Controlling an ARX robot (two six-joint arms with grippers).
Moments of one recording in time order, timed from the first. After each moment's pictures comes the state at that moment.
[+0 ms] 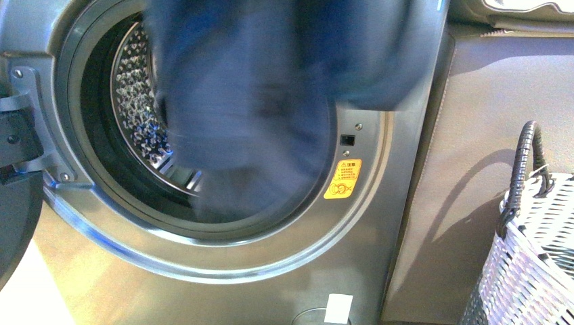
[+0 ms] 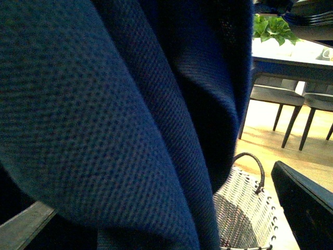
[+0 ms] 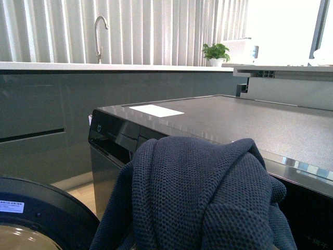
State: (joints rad) left arm -0.29 1.36 0.99 0.74 0.99 -0.25; right arm 0.48 1.60 1.78 0.13 -0.35 0.04
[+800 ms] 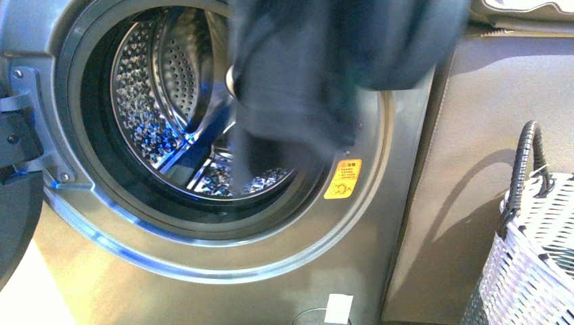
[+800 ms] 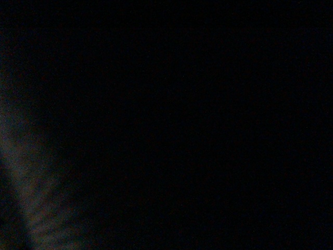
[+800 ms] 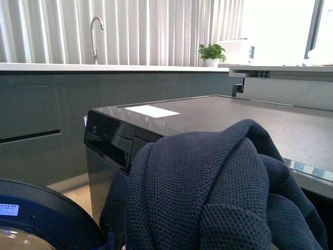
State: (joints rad) left arm -0.42 1.61 1.21 0.83 0.35 -0.22; right arm 0.48 1.60 1.78 0.13 -0.35 0.04
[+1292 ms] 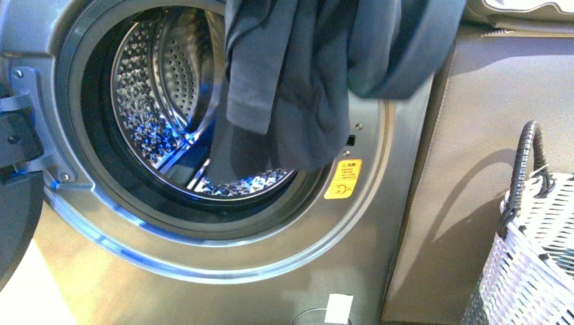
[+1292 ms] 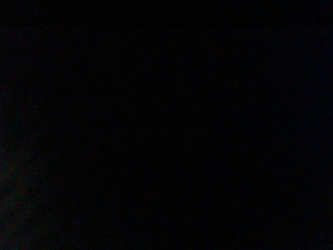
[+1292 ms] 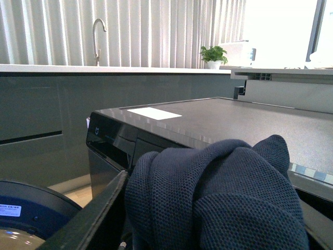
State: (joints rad) left arm -0.44 1.61 1.22 0.87 0.26 -0.24; right arm 0.48 1.60 1.78 0.13 -0.35 0.04
